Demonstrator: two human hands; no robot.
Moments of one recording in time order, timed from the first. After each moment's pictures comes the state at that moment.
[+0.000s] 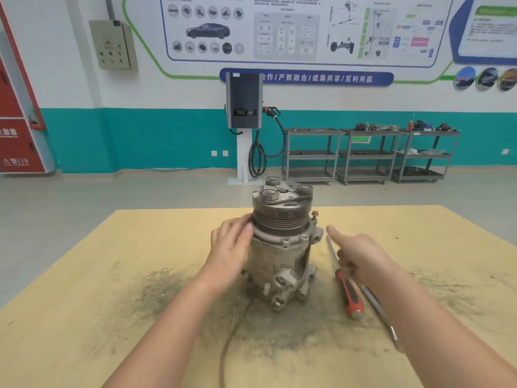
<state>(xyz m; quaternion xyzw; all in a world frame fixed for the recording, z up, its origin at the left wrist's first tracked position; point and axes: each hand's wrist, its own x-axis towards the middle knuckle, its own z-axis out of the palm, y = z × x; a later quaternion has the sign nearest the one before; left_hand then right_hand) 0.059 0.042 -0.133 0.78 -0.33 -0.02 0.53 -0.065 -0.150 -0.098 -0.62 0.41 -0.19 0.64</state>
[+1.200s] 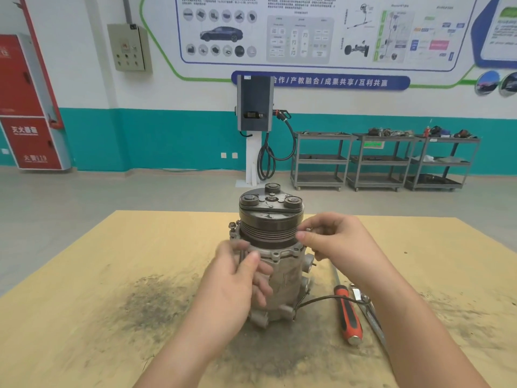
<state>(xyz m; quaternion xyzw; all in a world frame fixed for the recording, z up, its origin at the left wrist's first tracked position) -0.025 0.036 -0.096 0.66 -0.21 -0.08 0.72 -0.063 -0.144 -0.068 -0.81 0.11 -0.23 0.53</state>
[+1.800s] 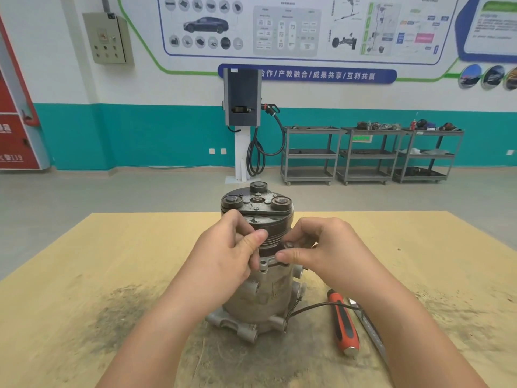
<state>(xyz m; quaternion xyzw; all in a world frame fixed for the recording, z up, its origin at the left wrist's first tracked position) 0.020 0.012 -0.075 0.75 -0.33 -0.04 0.58 -0.055 -0.150 -0.073 -0.89 0.05 -0.23 0.40</state>
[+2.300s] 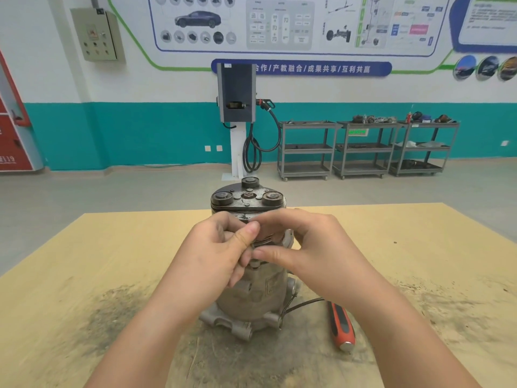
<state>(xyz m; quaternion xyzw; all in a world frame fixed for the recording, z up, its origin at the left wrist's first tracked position) 0.018 0.010 -0.076 0.68 -0.33 -0.08 0.65 -0.063 -0.129 -0.063 -0.87 -0.08 -0.27 0.41</state>
